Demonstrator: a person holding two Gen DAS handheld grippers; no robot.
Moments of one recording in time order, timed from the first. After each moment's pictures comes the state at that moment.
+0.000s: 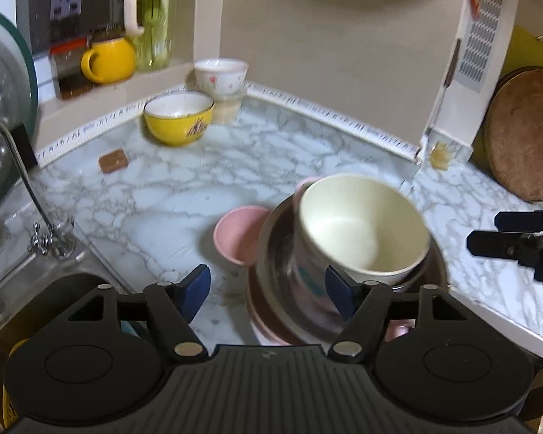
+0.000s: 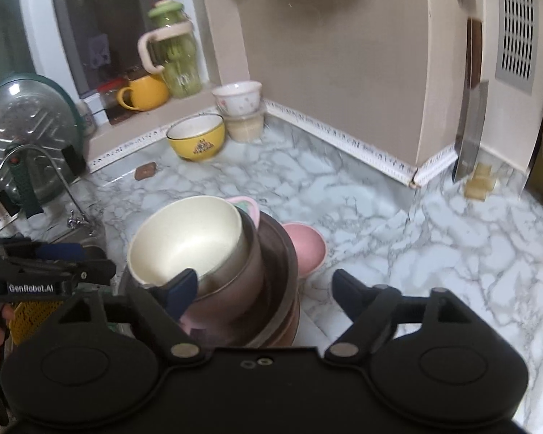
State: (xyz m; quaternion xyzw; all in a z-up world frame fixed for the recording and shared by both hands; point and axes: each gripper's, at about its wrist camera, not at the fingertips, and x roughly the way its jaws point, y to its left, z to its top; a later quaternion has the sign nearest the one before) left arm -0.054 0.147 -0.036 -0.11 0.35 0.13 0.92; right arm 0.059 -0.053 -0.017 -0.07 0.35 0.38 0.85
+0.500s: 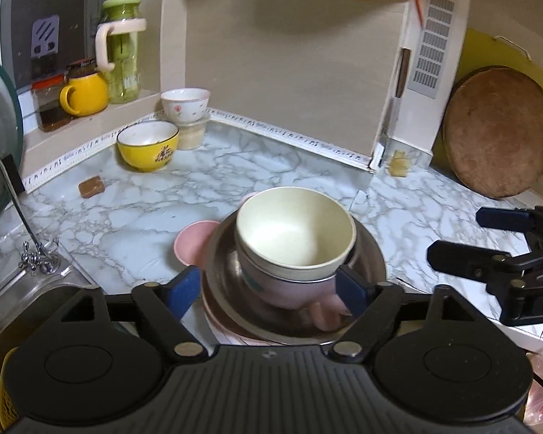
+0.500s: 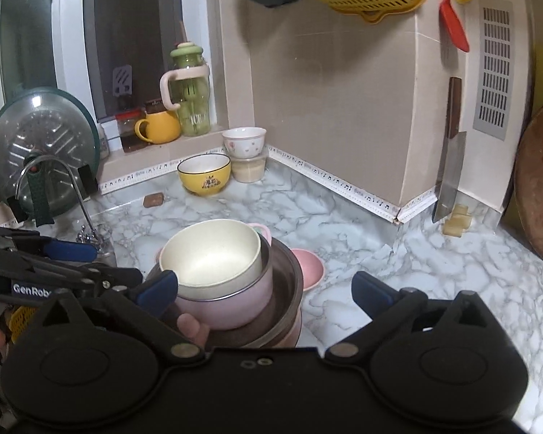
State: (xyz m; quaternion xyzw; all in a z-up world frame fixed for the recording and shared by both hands) left arm -0.079 0.099 -0.014 -0.08 0.32 0.10 0.94; right arm 0.001 -0.077 -0.001 -0.06 0.27 0.38 0.88
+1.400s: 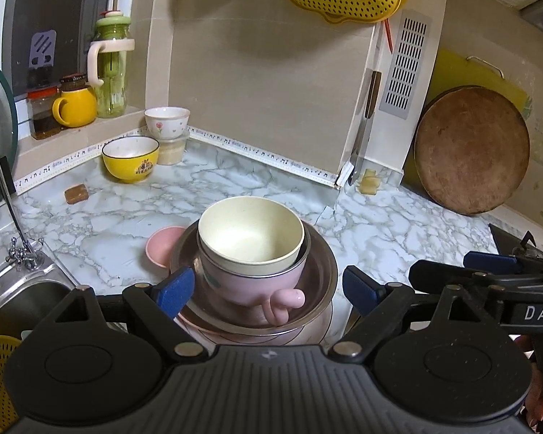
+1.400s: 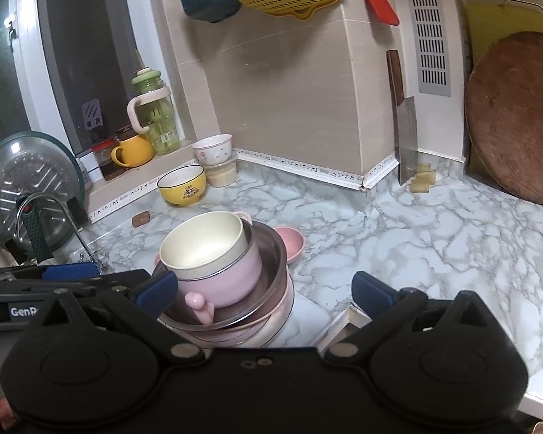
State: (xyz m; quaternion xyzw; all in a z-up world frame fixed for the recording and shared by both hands) left arm -0.106 0.067 -0.005 -0.10 0.28 0.08 0.95; right arm -0.032 -0.118 -0.005 0.03 0.29 0.32 0.90
